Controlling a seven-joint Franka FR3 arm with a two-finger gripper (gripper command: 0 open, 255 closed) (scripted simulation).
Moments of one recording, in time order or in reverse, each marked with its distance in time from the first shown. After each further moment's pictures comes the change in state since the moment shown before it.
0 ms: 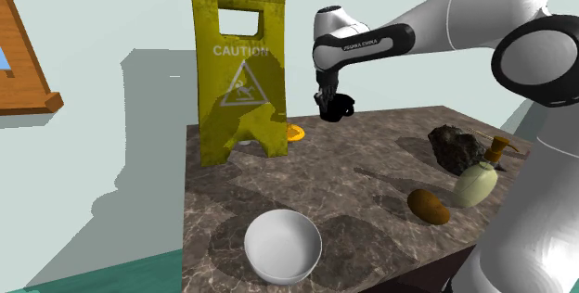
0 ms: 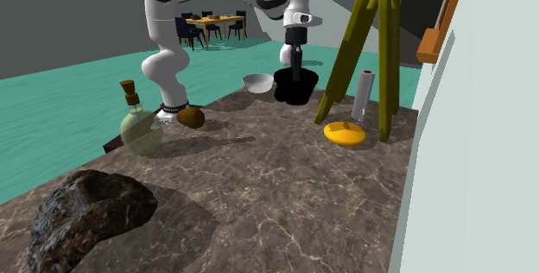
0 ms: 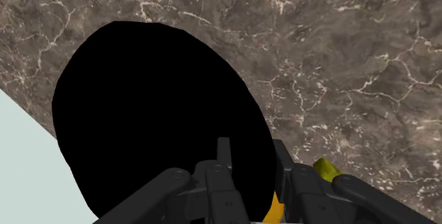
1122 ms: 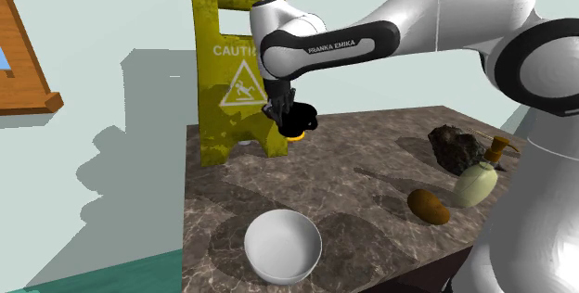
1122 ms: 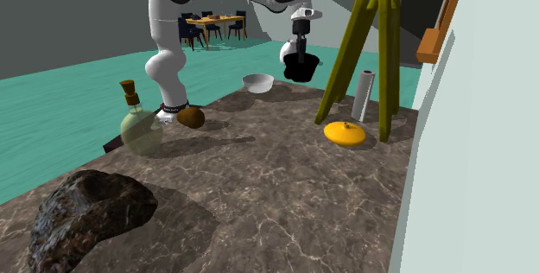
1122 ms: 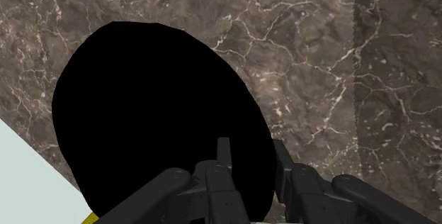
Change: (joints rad) arm 0.217 0.054 0.176 0.096 -0.029 -0.159 0.369
